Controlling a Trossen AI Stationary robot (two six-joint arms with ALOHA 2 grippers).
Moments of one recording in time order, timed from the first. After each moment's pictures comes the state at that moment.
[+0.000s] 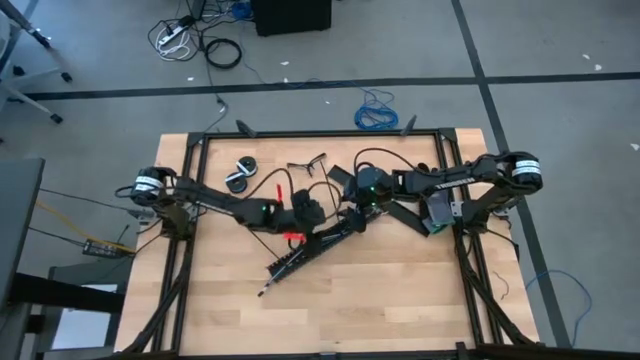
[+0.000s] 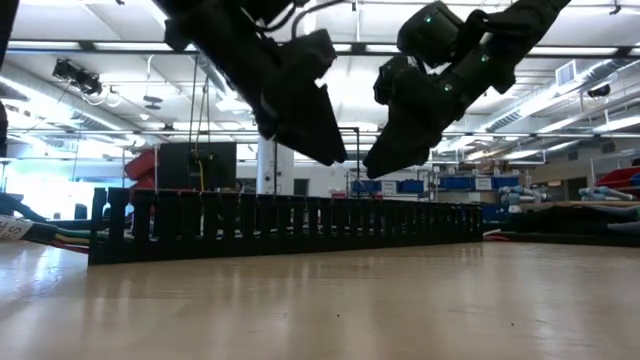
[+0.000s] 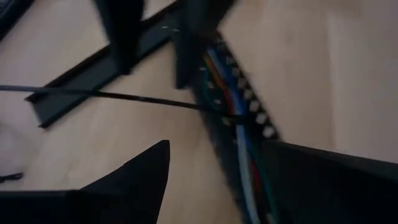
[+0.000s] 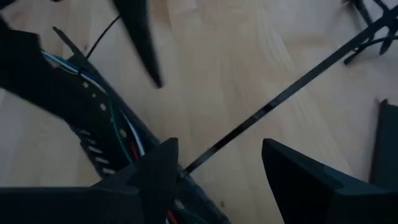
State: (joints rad) left arm -0.13 1.71 1.05 -0.09 -0.32 -0.19; right arm -0.14 1.52 0.79 0.08 -0.07 0.16
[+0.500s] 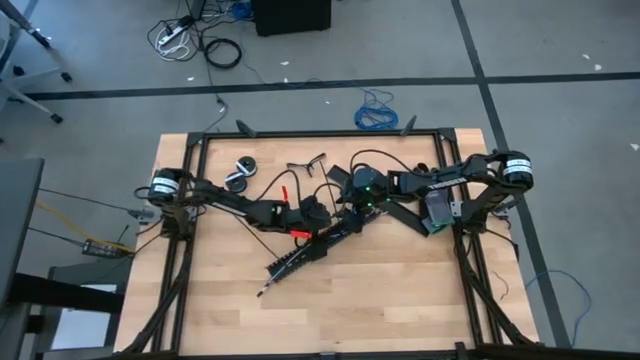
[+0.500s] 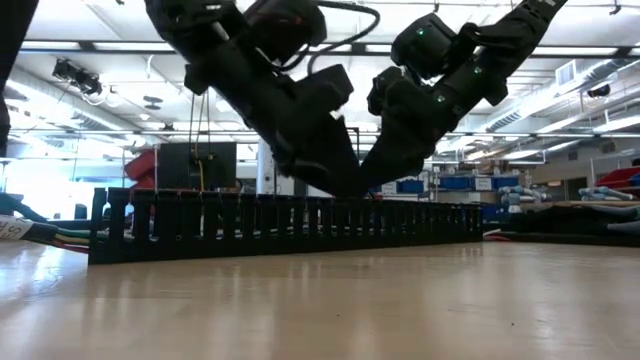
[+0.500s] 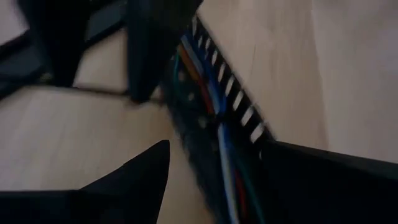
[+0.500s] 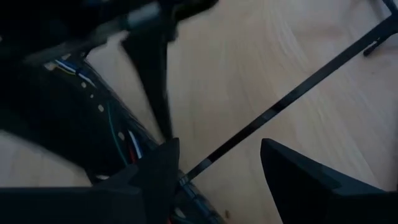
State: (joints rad) left arm -0.08 1.84 1.02 0.10 -0.15 -0.19; right arm -0.15 1.59 0.79 0.14 -0.11 0.18
